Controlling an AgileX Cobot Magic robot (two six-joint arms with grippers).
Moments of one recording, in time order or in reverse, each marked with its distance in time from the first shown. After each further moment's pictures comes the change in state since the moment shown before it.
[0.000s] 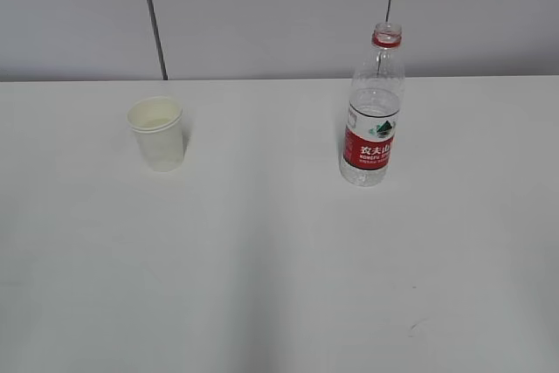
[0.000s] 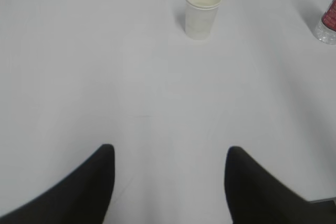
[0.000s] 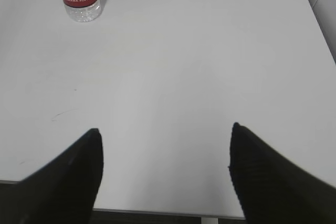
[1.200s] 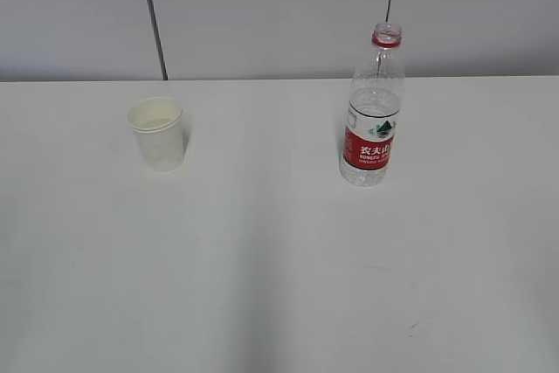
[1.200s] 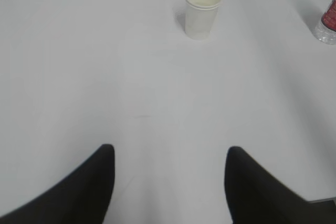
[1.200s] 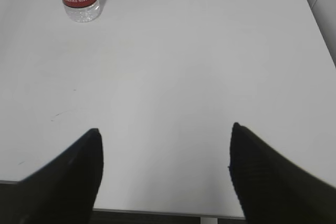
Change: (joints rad) left arm 0.000 0.000 0.000 0.000 0.000 0.000; right arm 0.000 0.000 0.000 -0.002 -0.002 0.000
